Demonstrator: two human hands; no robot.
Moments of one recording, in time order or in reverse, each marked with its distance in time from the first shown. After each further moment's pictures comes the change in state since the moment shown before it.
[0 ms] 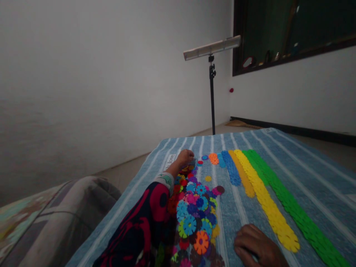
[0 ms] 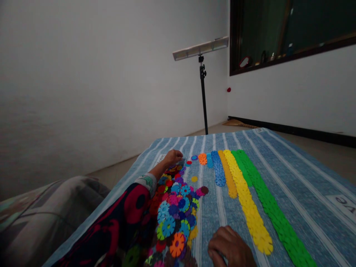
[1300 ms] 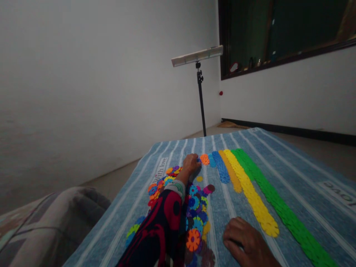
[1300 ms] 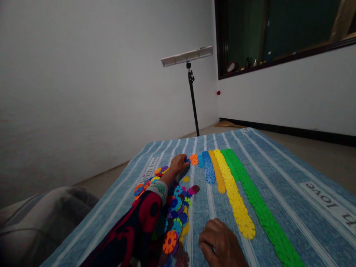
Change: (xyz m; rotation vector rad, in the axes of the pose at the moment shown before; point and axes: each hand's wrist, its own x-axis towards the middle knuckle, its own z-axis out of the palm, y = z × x) left_hand -0.003 0.071 0.035 0.085 0.120 -0.023; right_hand 0.007 -0.015 -0.001 -0.010 0.037 0.090
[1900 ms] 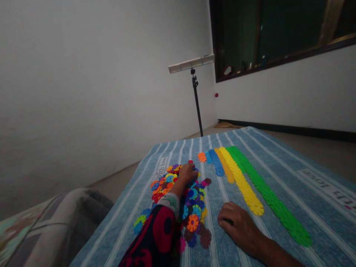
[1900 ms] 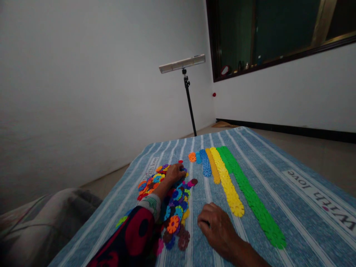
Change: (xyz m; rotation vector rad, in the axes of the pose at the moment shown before) left_hand -0.069 0.008 -0.016 -0.016 -0.097 -0.070; right_hand 0.007 -0.012 -0.006 0.049 -0.077 0.219
